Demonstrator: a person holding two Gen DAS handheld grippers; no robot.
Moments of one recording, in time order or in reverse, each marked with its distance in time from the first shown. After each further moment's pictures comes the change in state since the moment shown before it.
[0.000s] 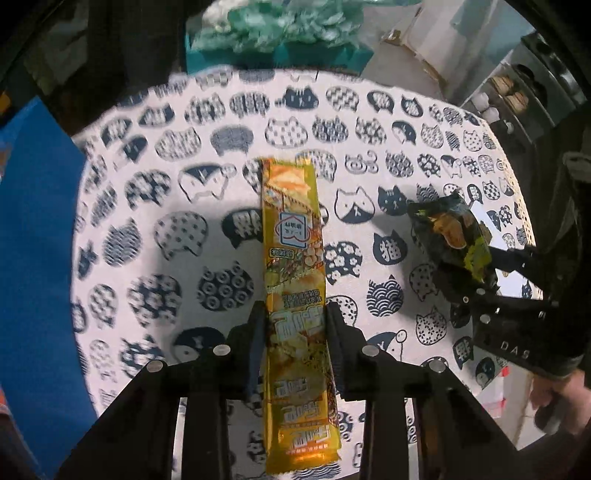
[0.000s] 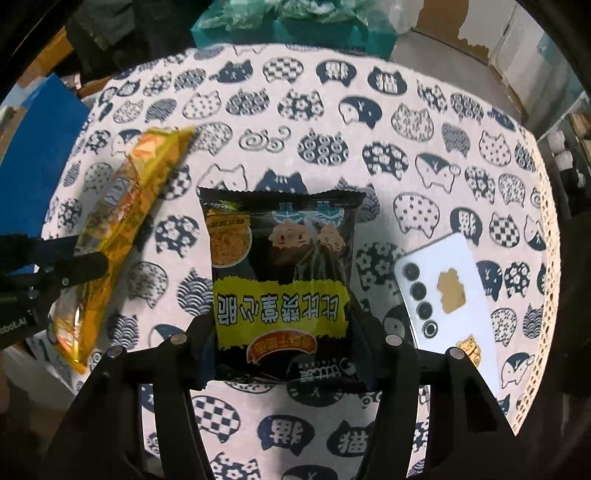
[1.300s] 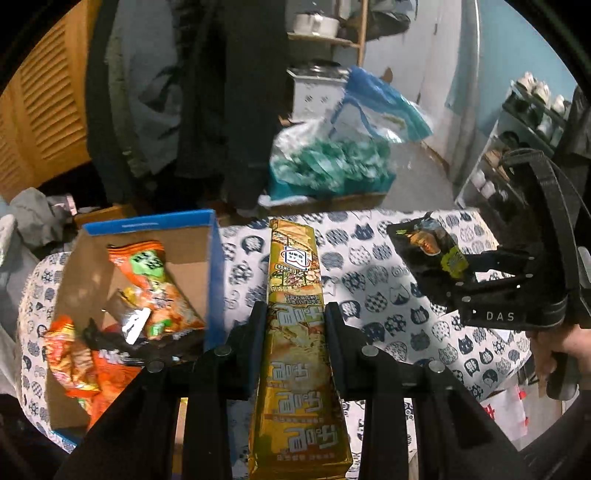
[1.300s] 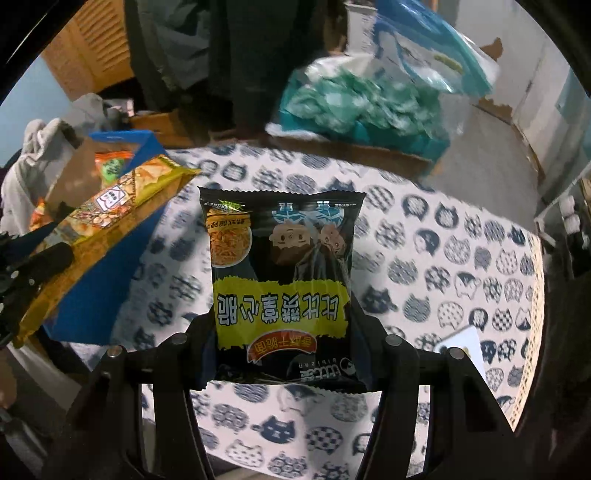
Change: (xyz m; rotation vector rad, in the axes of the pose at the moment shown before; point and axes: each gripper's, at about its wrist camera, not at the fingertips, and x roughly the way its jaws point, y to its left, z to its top) left arm -0.160 0.096 -0.023 -0.010 -0.397 0.084; right arm -0.091 0.101 0.063 -0.112 -0.174 0.090
